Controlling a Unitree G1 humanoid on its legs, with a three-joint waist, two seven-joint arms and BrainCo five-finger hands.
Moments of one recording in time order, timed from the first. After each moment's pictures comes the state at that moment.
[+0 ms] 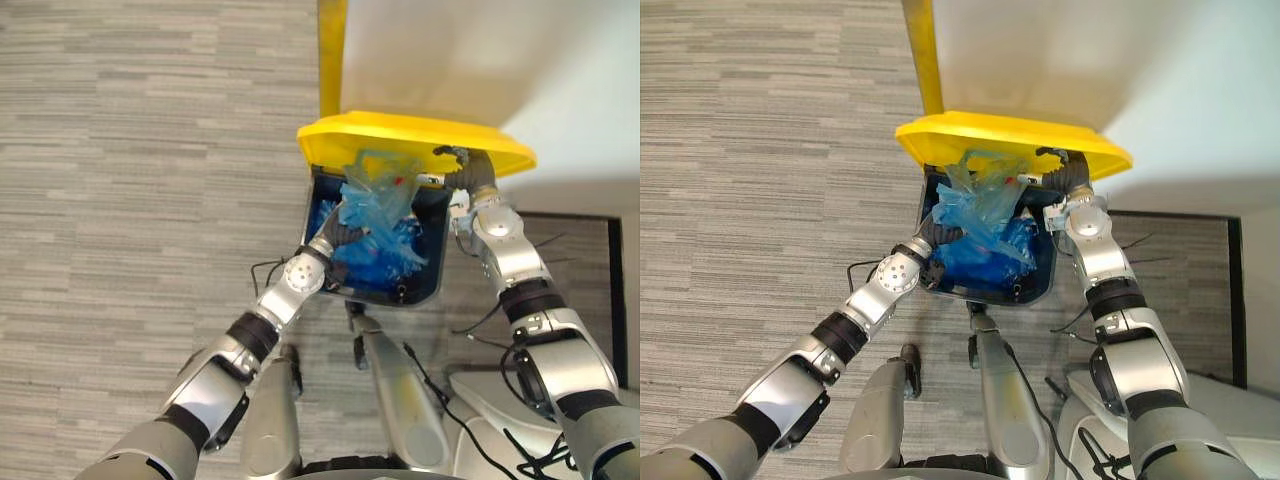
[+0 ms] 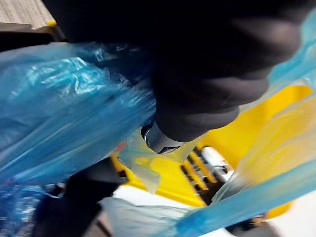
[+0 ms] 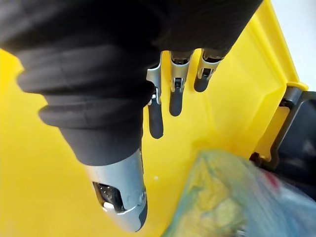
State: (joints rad) left arm -0.77 0.16 -0.54 0.77 -0.02 -0.15 0.12; right arm -0.86 -0.44 0.16 0.66 0.15 -0.03 -0.15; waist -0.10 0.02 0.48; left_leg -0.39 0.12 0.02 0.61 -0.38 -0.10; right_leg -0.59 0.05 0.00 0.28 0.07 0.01
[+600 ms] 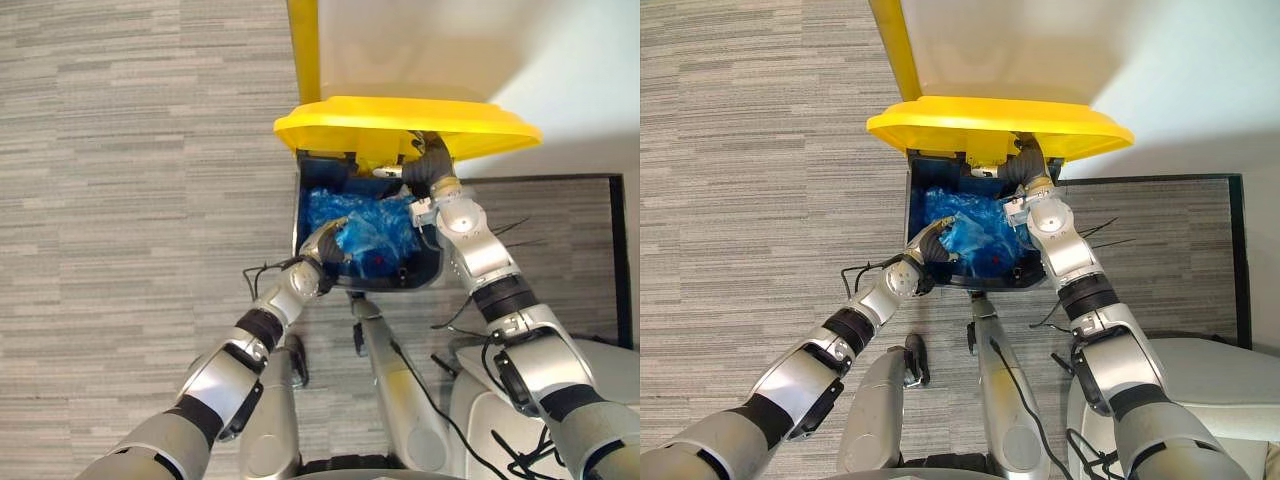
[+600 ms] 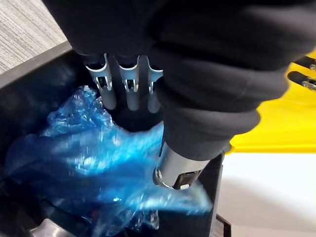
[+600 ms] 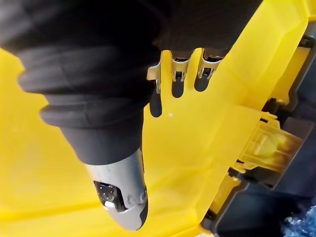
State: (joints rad) left arm -0.72 0.08 -0.40 0.85 0.37 -0.05 0.16; right arm -0.74 -0.32 0.24 0.41 0.06 -0.03 -0.17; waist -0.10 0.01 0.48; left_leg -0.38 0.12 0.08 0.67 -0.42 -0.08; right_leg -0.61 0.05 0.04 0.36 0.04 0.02
